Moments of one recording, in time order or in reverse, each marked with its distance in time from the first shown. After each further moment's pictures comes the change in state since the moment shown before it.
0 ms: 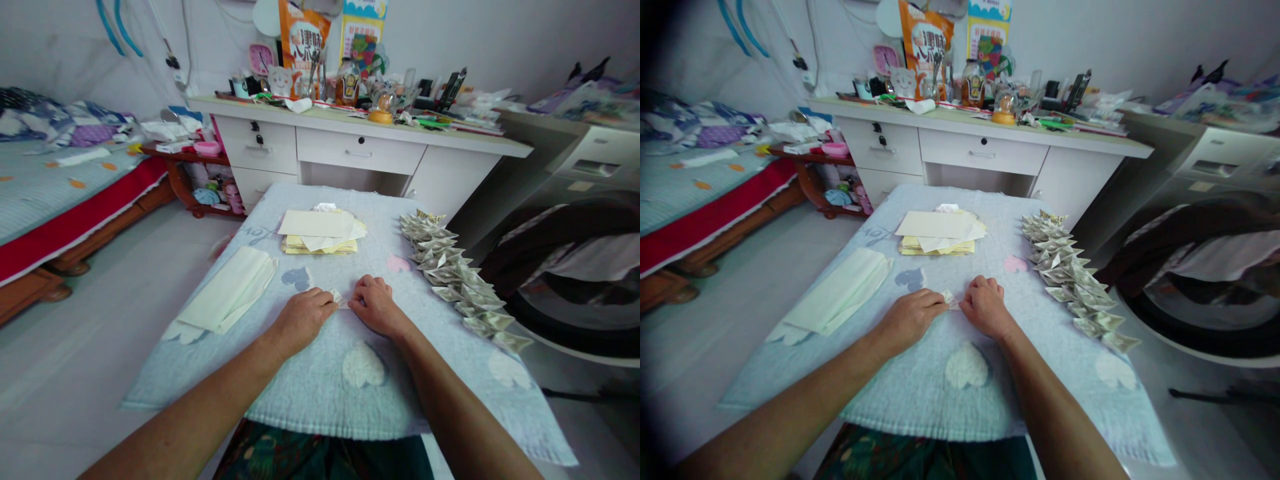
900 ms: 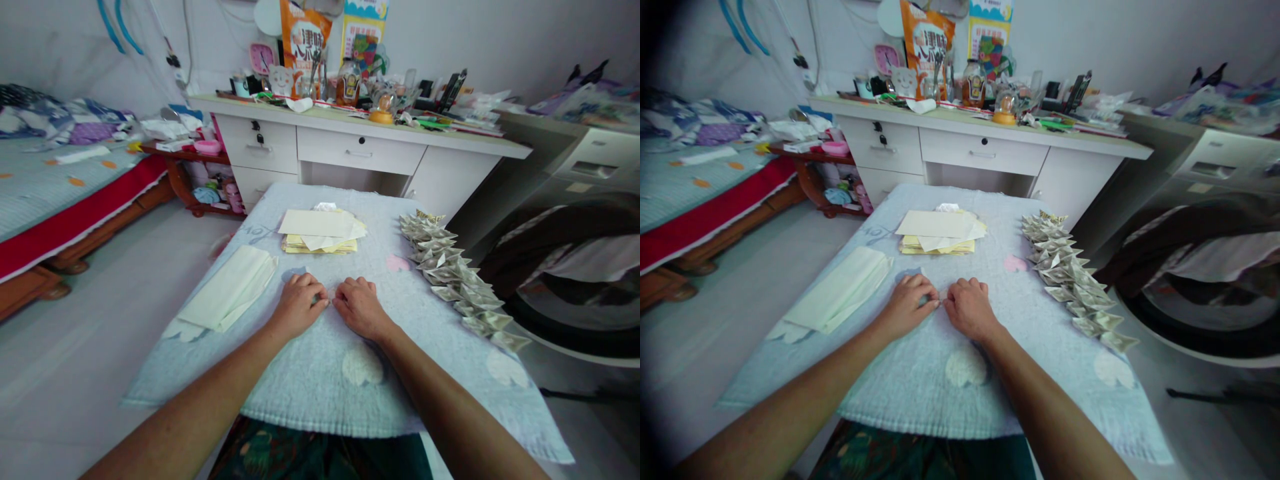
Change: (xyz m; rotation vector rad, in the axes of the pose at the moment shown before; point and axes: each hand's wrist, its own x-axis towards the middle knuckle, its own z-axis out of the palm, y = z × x) left_hand 0.007 -0.011 -0.006 -0.274 0.071 -0.408; right_hand 0.003 -0.029 0.009 -0.066 0.010 -0.130
